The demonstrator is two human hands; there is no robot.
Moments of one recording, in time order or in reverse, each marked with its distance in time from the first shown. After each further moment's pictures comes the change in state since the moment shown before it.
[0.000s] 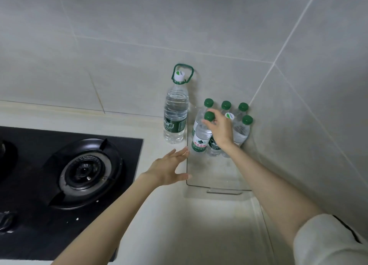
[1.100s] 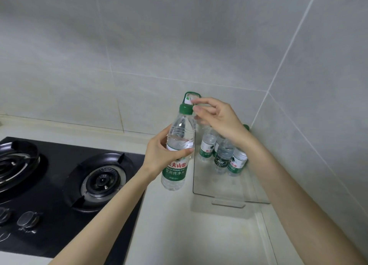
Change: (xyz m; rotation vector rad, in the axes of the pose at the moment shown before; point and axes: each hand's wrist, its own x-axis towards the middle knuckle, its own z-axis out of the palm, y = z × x) left_hand -0.086 0.051 -0.083 -0.994 0.763 0.123; right_hand -0.064 -0.167 -0.106 0.378 -0.346 -0.282
